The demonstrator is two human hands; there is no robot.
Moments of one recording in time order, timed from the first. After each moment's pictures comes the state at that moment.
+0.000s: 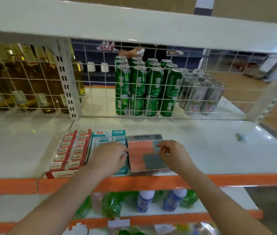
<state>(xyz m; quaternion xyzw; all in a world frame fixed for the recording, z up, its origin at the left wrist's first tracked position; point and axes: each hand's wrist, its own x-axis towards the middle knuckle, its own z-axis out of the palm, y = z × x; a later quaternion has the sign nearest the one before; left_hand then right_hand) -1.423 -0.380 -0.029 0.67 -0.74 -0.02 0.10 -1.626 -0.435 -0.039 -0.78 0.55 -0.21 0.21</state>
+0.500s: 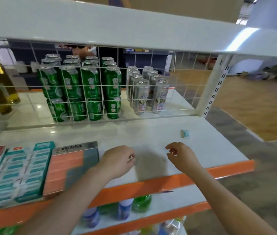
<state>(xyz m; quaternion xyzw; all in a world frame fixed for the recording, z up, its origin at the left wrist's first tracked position) -1.627 -0.474 -0.044 0.58 -0.80 -0.13 0.09 -1.849 -0.494 -0.051 -0.71 0.66 -0.18 0.17</state>
